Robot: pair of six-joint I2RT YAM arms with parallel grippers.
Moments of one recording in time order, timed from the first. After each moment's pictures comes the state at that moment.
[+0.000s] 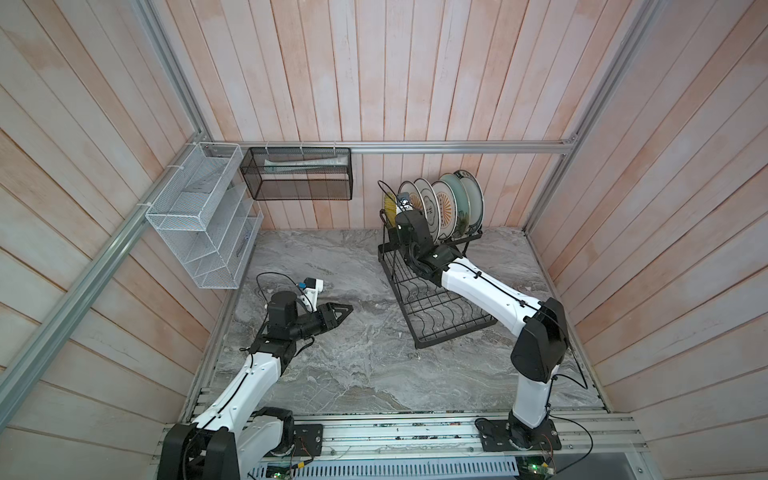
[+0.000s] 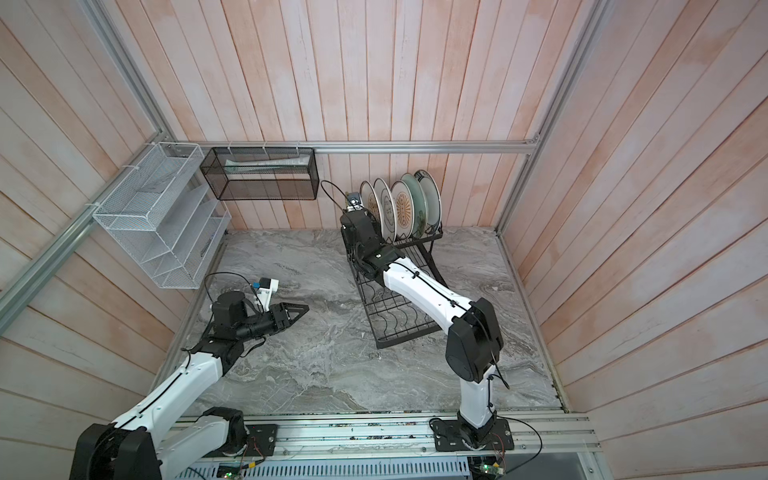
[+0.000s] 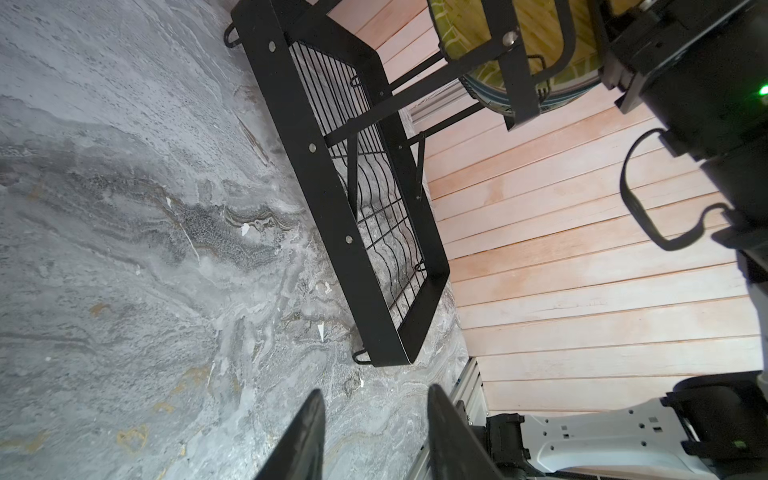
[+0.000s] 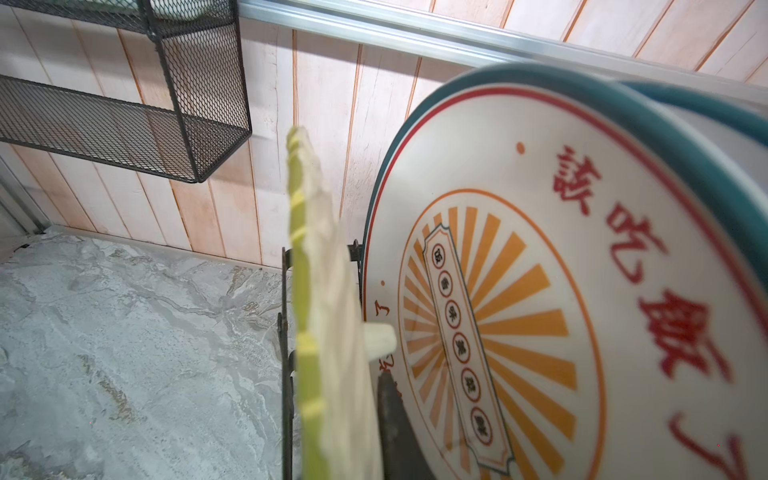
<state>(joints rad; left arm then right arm) -0.14 1.04 0.50 0.08 0.79 -0.71 0.76 1.89 1.76 -0.18 0.60 0.06</state>
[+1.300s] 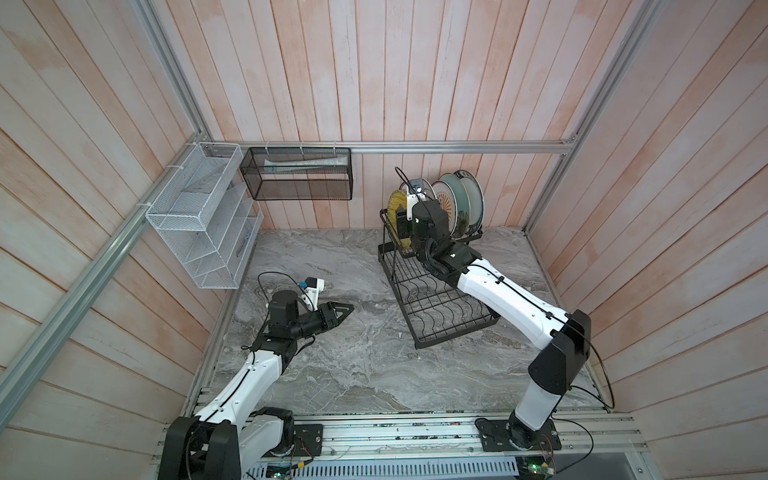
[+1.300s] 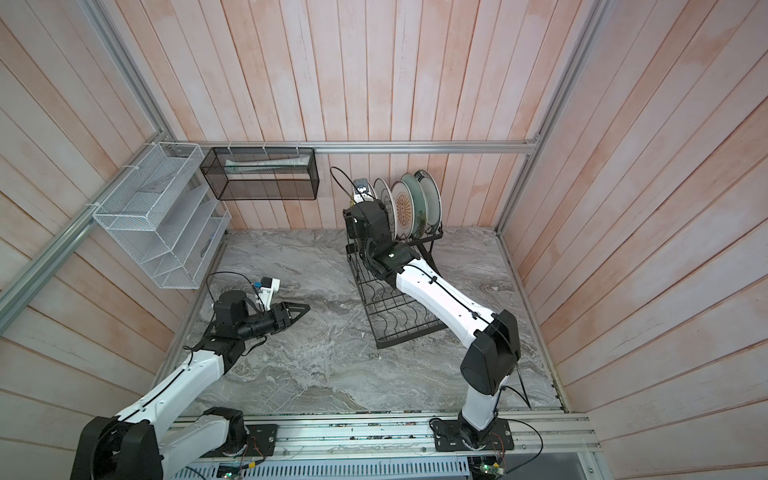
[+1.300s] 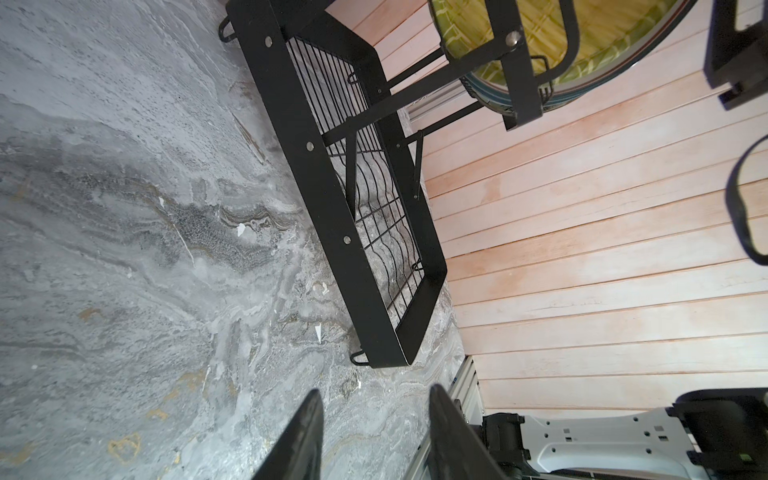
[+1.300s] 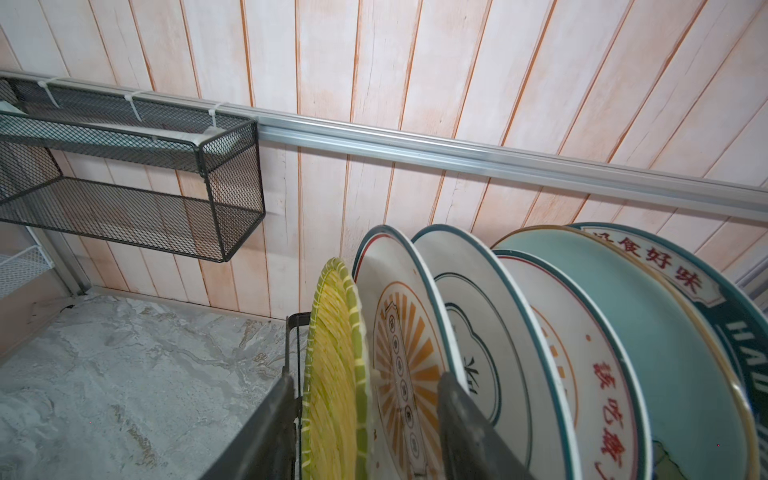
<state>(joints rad) -0.14 1.08 0.50 0.11 0.80 -0.72 0.77 1.75 1.74 -0.12 0.59 0.00</state>
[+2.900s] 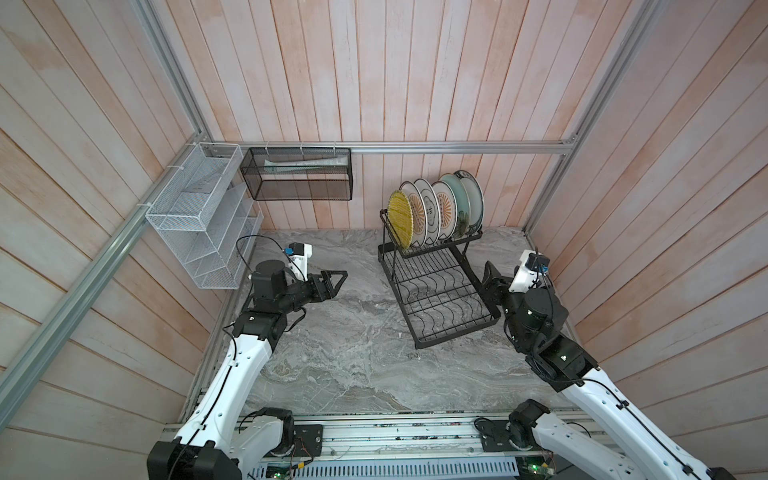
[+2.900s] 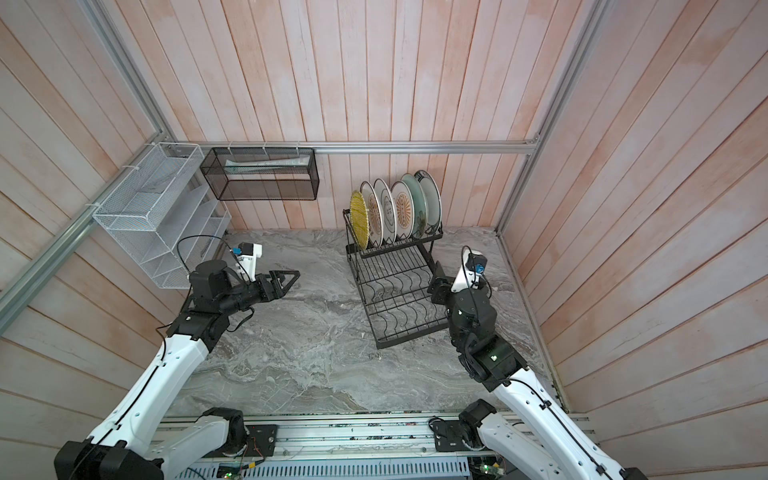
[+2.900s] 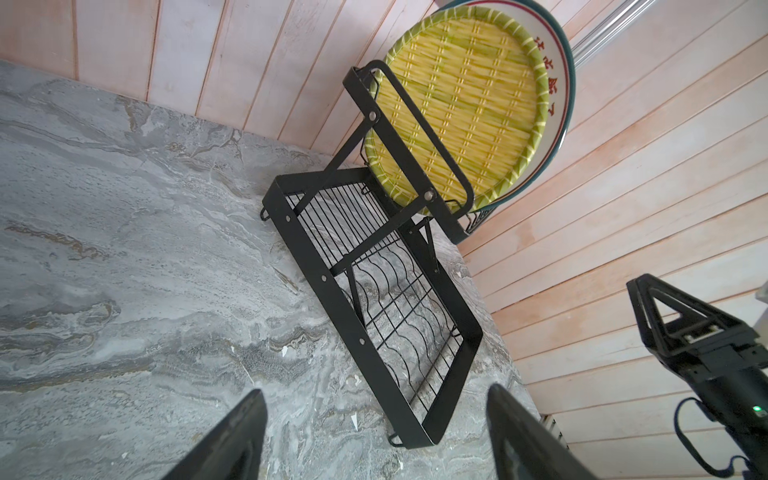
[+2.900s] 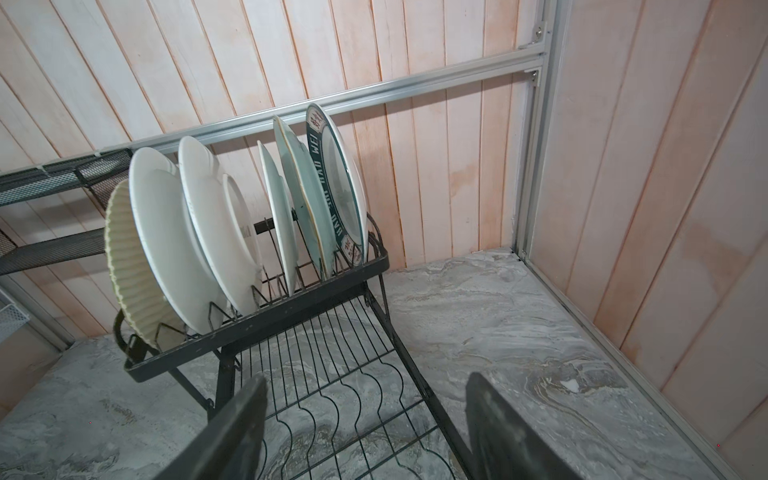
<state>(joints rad) -0.12 1.05 0.88 -0.21 0.61 -0.47 0.57 0.76 0.78 -0.13 0.59 0.29</state>
